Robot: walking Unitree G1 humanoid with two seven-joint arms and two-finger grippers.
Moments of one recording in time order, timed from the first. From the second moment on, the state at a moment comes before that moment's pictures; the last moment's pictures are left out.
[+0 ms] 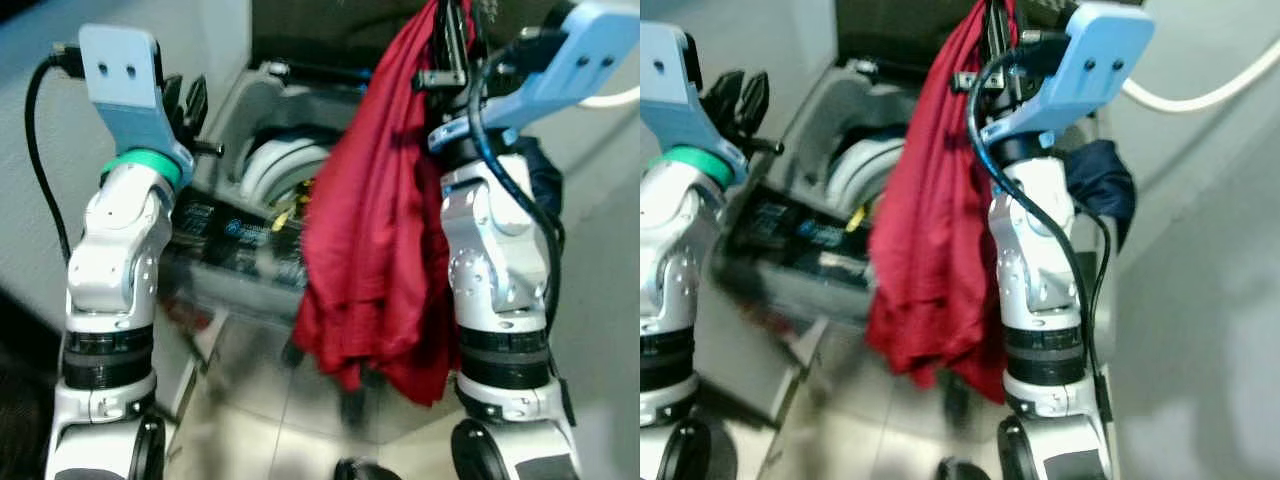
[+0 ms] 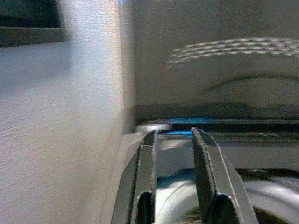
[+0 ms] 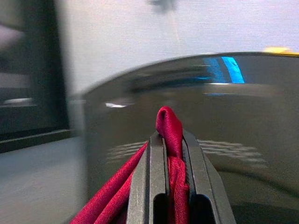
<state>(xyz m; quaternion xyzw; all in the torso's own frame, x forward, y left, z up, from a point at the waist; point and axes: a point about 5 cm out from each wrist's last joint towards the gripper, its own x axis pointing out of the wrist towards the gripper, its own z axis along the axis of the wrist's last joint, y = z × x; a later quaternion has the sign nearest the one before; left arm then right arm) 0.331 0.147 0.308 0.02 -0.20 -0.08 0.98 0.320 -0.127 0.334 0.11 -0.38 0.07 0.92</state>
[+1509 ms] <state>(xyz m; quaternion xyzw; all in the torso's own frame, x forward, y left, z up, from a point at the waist) 0.363 0.134 0.268 0.09 -0.06 -0.21 0.97 0.275 -0.146 0.438 0.30 -0.49 0.38 0.73</state>
